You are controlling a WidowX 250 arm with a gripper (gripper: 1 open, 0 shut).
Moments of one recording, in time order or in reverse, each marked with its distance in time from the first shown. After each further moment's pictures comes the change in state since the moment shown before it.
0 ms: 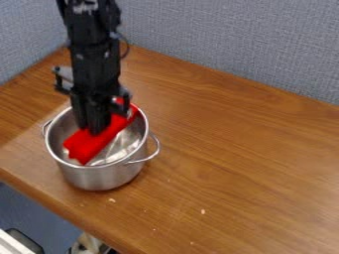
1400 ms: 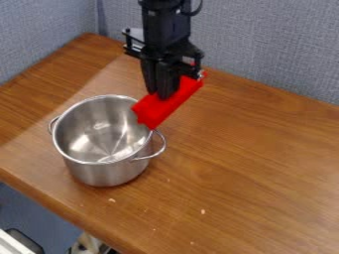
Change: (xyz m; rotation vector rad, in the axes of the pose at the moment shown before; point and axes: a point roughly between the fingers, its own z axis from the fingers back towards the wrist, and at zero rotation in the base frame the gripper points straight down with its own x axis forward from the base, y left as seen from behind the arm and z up) arm 0.052 -0.053 0.032 -0.061 -0.085 -0.137
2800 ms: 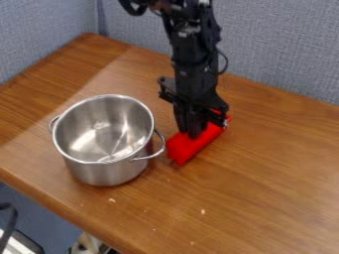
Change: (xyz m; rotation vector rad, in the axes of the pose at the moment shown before) arm 0.026 -0.024 -0.072 -0.014 -0.048 -0.076
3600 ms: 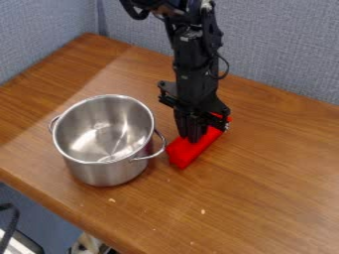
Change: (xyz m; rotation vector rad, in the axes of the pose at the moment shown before) arm -0.004 -0.003 -0.003 -0.003 0.033 0.029
